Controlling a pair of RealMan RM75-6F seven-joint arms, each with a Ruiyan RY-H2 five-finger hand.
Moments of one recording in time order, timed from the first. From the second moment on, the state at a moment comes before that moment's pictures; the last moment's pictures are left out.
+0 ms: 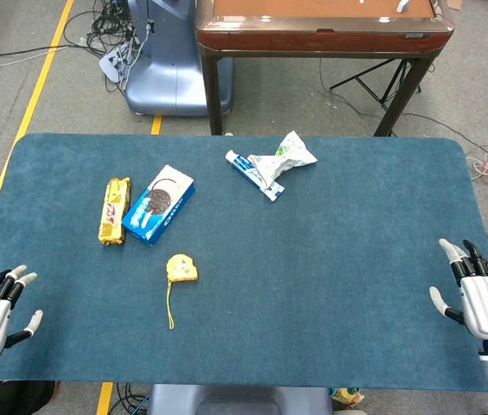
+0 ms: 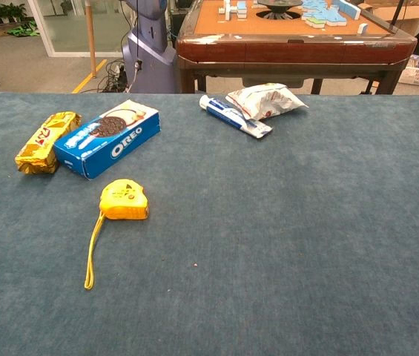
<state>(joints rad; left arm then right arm) -0.08 -1.15 -0.02 -1.60 1.51 1.50 0.13 0.07 -1.14 0.07 -1.60 -1.49 1.50 -0.11</state>
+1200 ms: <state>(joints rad) -0.60 -1.34 -0.14 -1.49 1.42 0.89 0.18 0.06 -0.99 0.15 -1.72 -1.47 1.59 -0.24</state>
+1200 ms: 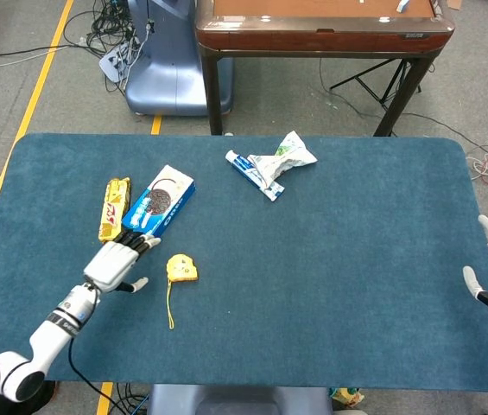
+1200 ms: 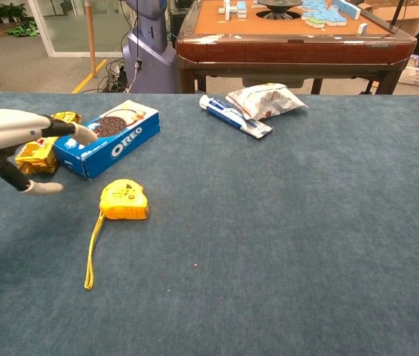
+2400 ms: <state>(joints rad) -0.82 -1.46 -0.10 -1.53 1.00 0.75 0.58 0.01 -0.98 0.12 -1.69 -1.46 1.62 -0.12</state>
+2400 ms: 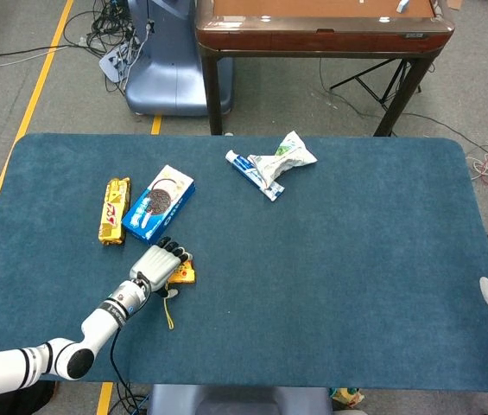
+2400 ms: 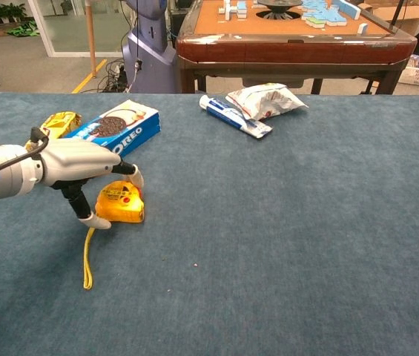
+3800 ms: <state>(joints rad) -0.85 -1.50 -0.03 -1.55 0.85 0.90 0.71 -0.03 -0.98 0.12 -1.68 -1.46 1.65 -0.09</state>
